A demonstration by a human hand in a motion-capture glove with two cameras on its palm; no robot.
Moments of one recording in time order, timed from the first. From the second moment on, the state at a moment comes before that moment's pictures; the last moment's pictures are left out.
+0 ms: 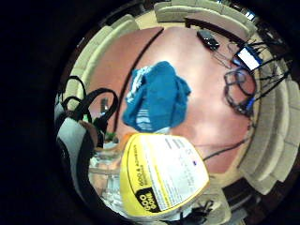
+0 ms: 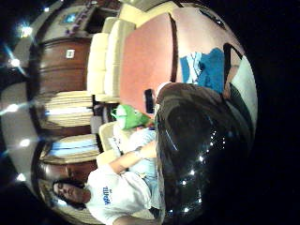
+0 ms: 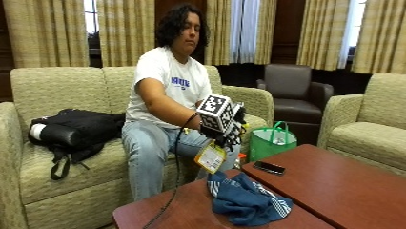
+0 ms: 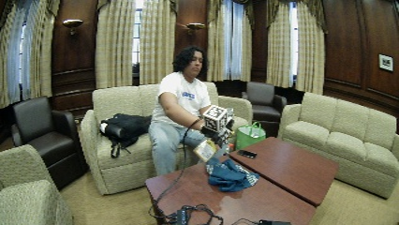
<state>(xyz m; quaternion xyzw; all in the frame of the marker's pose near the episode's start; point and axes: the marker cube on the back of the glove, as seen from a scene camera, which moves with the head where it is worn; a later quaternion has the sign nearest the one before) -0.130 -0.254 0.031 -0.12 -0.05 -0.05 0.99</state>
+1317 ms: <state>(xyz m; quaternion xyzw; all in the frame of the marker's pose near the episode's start) -0.186 -0.212 0.130 -0.07 -0.42 -0.10 0.90</state>
